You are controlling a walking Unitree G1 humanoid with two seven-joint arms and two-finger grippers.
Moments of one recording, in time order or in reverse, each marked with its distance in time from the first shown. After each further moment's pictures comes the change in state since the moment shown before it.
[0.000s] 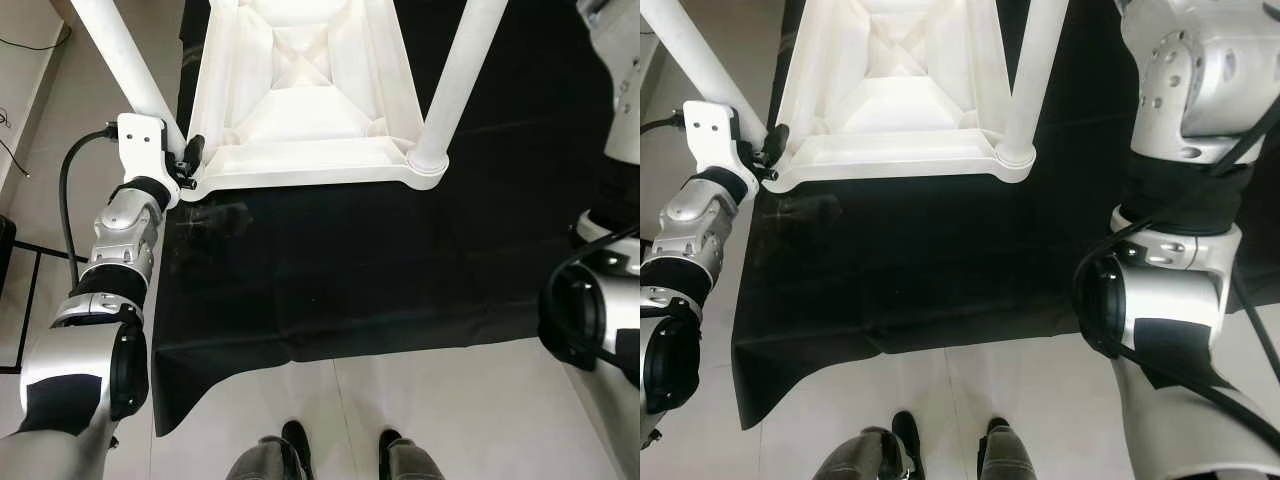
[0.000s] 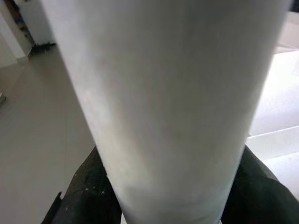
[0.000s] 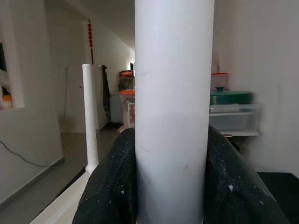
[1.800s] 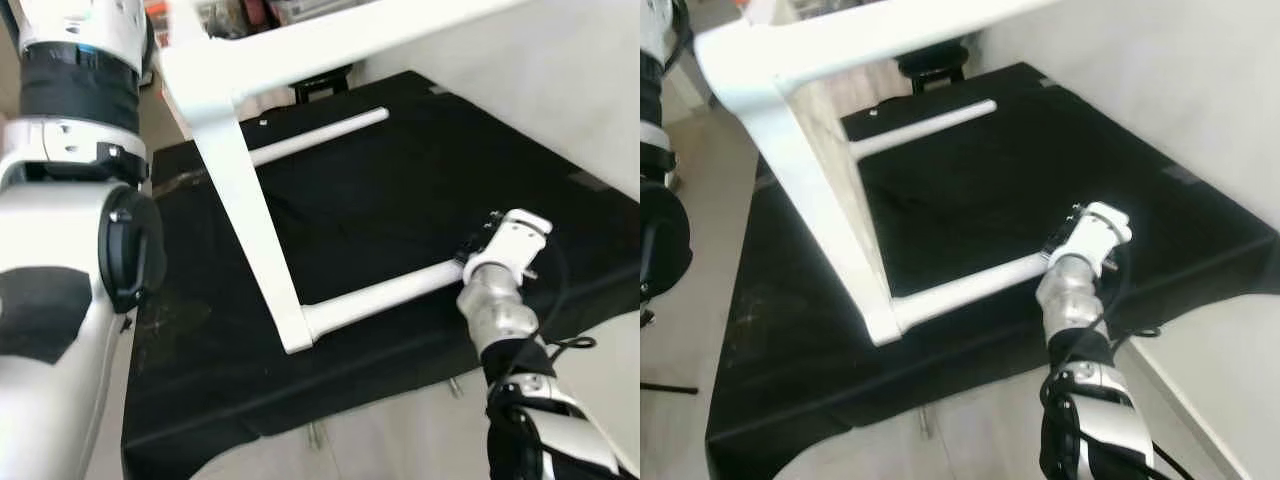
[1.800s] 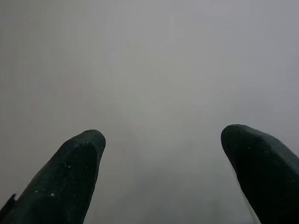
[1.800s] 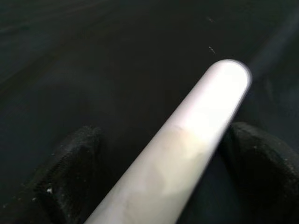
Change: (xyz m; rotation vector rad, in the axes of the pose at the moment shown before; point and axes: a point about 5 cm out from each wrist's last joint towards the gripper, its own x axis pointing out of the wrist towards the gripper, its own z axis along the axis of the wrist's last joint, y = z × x) left arm 0.018 -0.070 0.278 -0.077 -0.630 -0.771; right arm -0.154 -0.030 -0.303 -0.021 0.844 -0.805
